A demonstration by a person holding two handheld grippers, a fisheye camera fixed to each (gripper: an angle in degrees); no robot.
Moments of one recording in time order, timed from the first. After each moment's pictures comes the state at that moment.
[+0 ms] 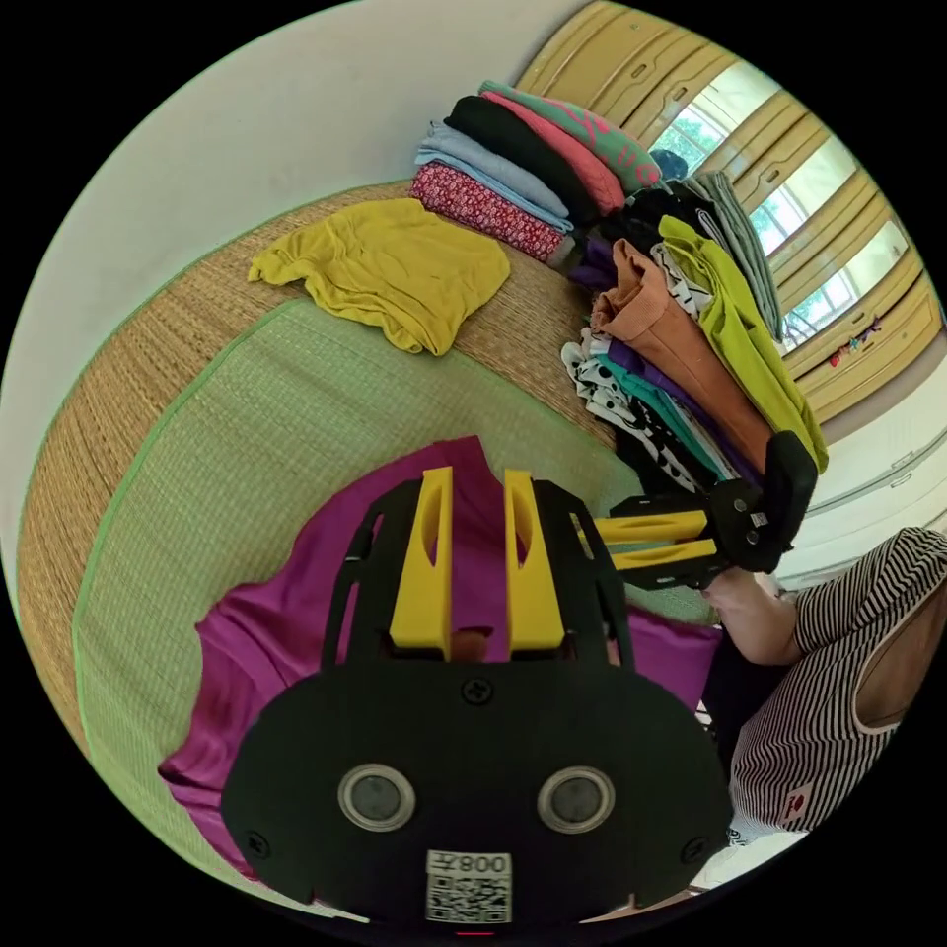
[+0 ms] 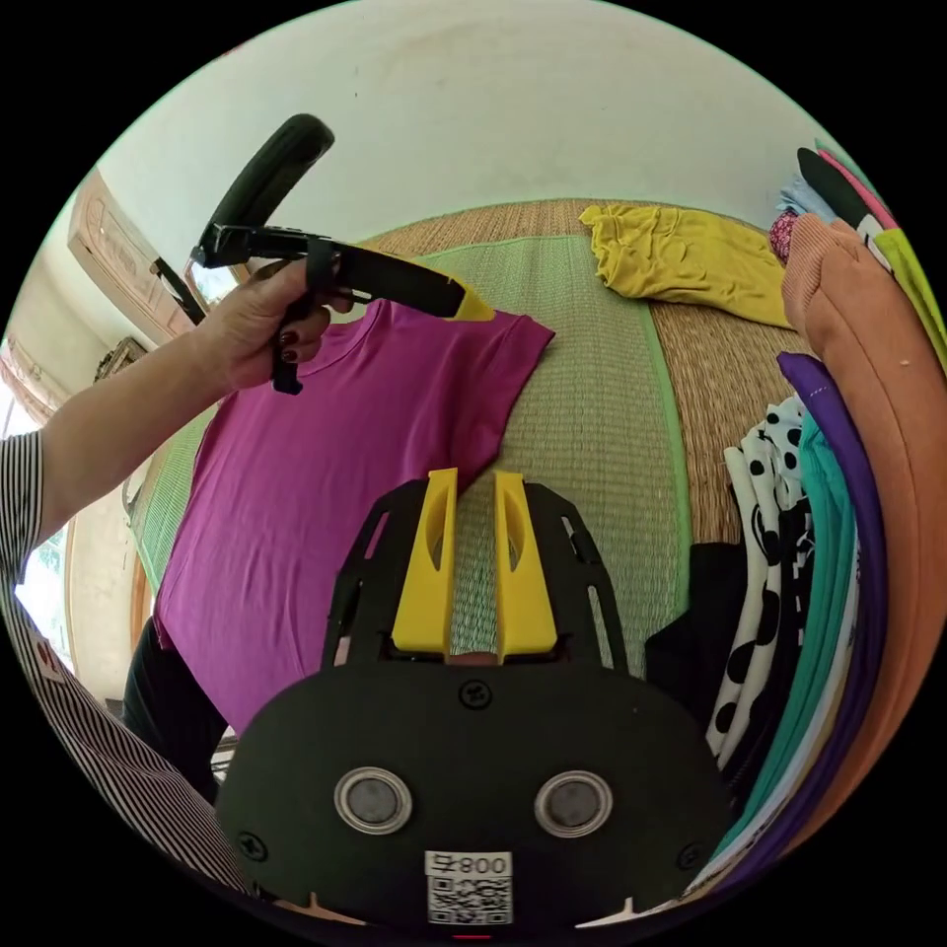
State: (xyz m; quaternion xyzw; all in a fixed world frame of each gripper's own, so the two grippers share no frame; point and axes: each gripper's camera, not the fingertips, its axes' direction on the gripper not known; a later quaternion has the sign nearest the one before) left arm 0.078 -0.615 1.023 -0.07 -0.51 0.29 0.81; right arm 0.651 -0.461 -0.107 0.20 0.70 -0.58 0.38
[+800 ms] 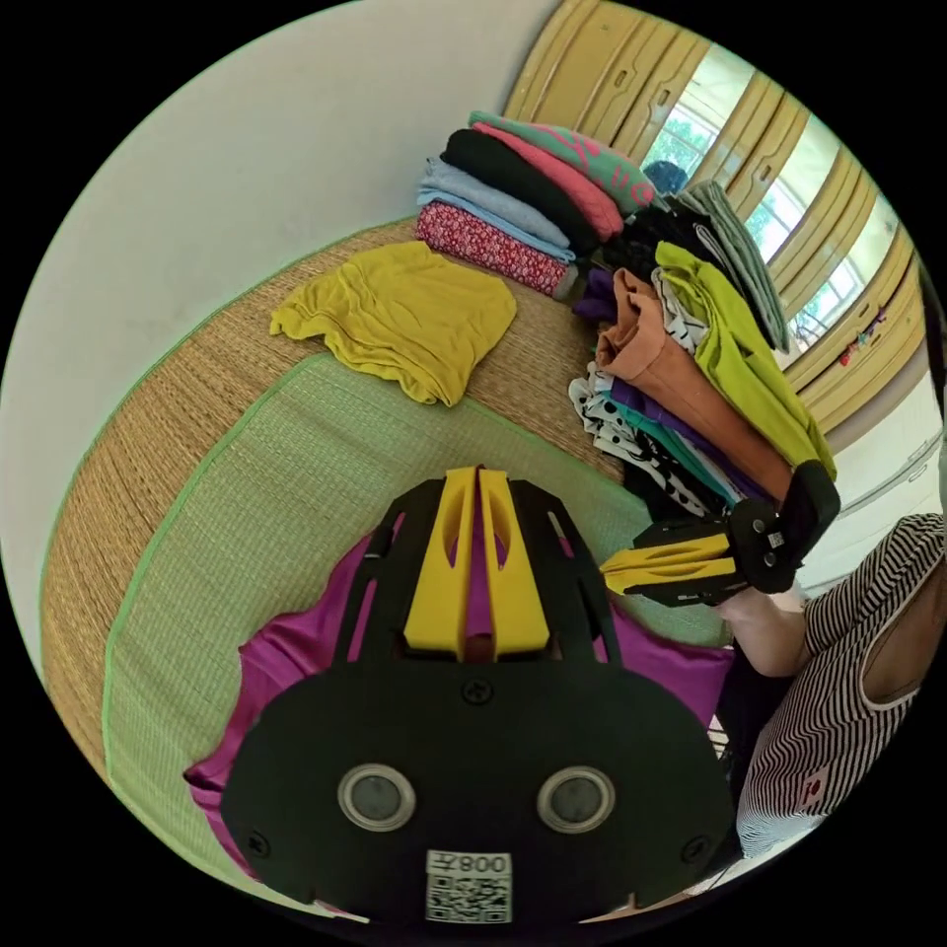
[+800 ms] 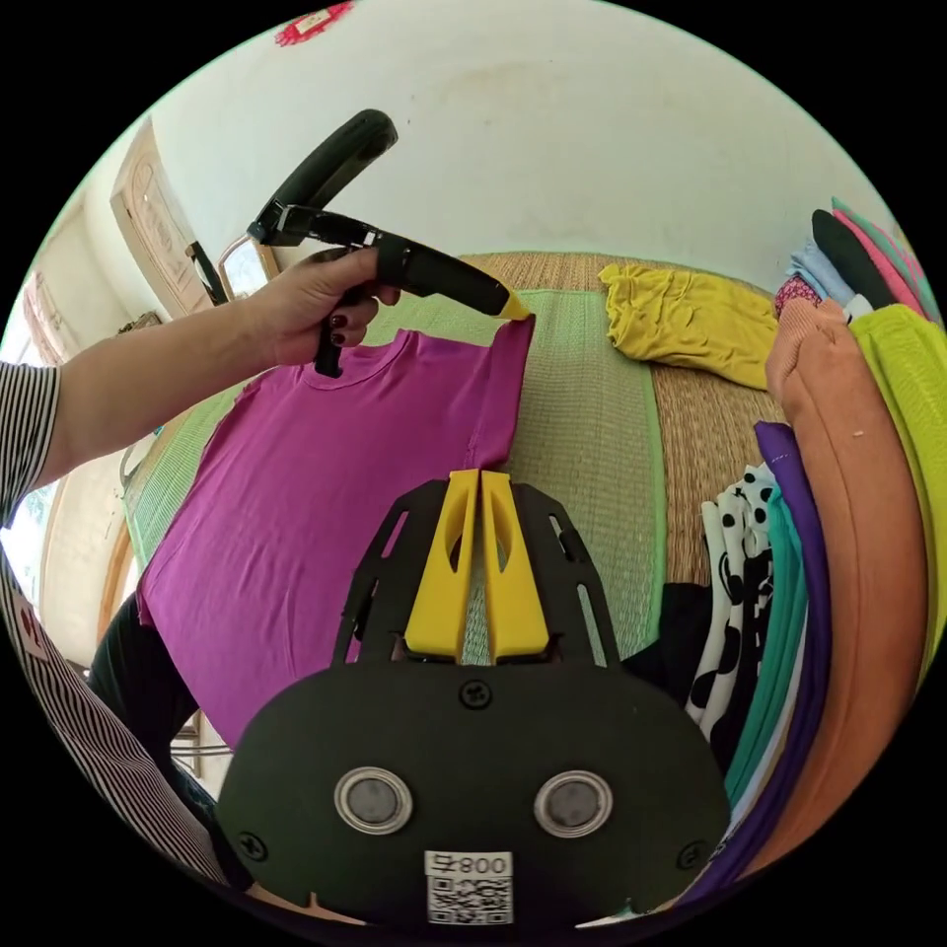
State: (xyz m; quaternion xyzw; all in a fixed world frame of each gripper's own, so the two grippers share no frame) left arm 0.084 -0.666 1.093 -0.04 -0.53 0.32 0.78; right arm 0.663 -0.447 -0.132 0.19 0.68 -0.63 0.32
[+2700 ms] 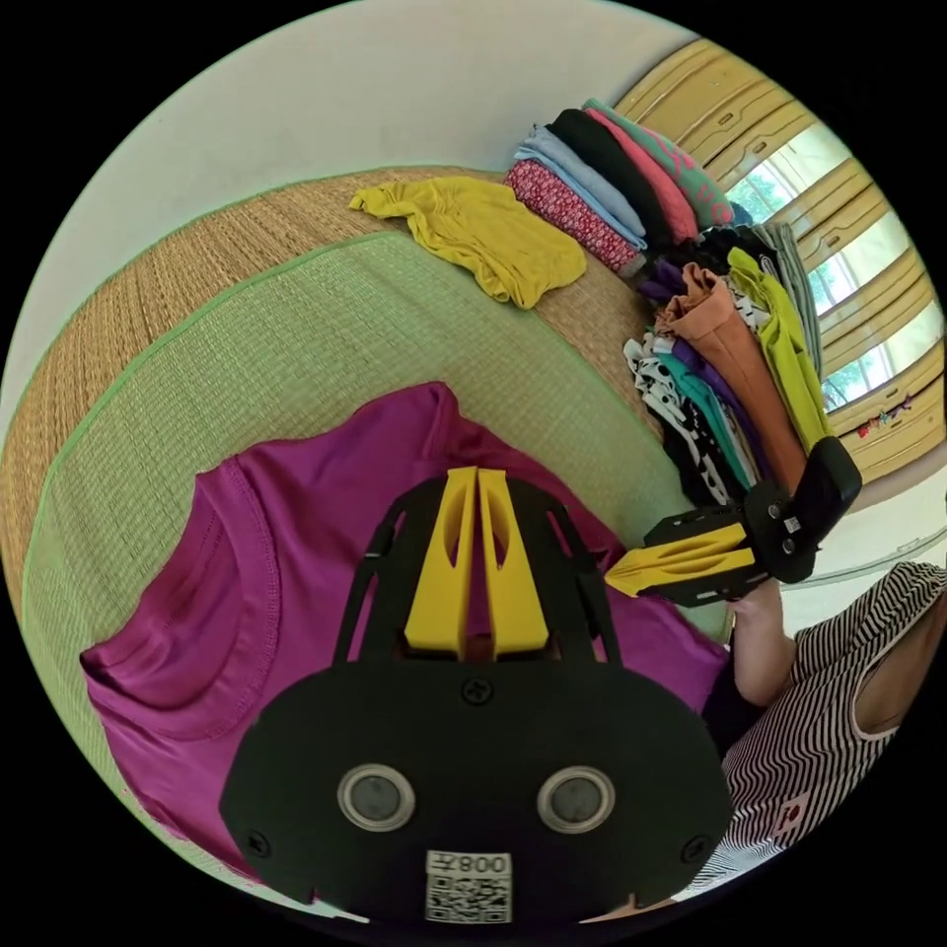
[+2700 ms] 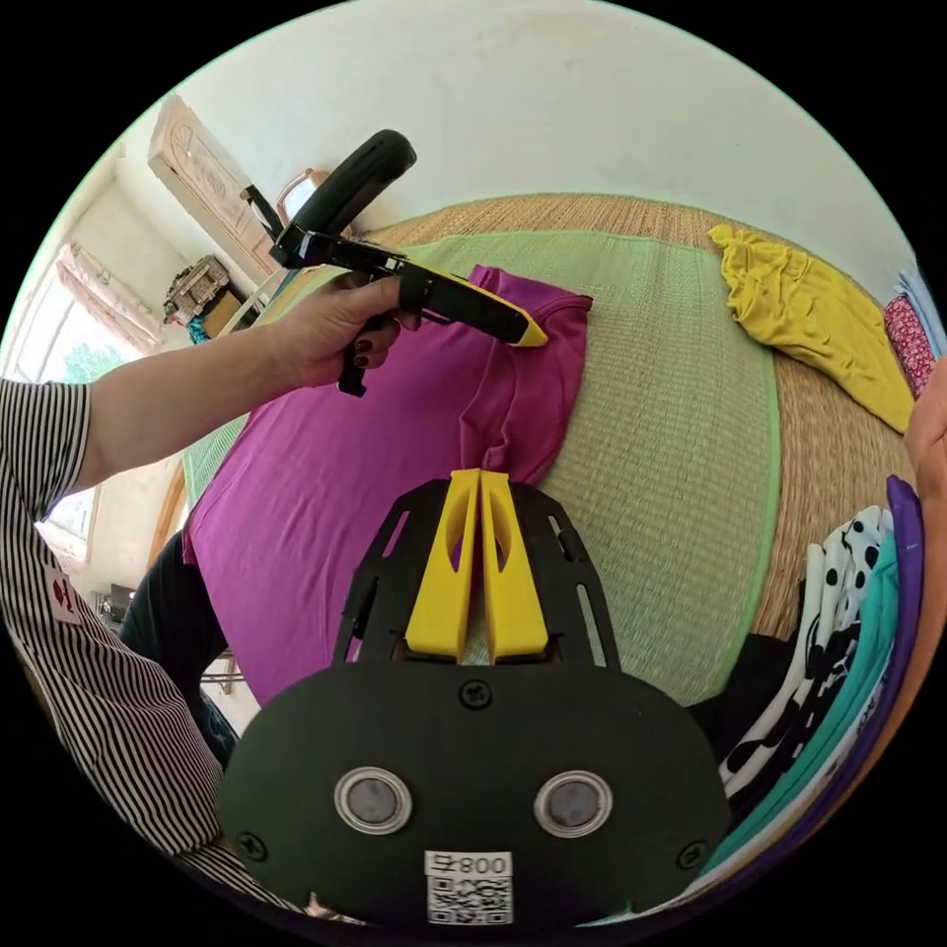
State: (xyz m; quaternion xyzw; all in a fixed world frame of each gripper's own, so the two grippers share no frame) left arm -0.024 -0.532 0.956 0.01 -0.52 0.22 0.83; right arm 0.649 -0.489 -0.100 0.05 0.71 -0.59 0.37
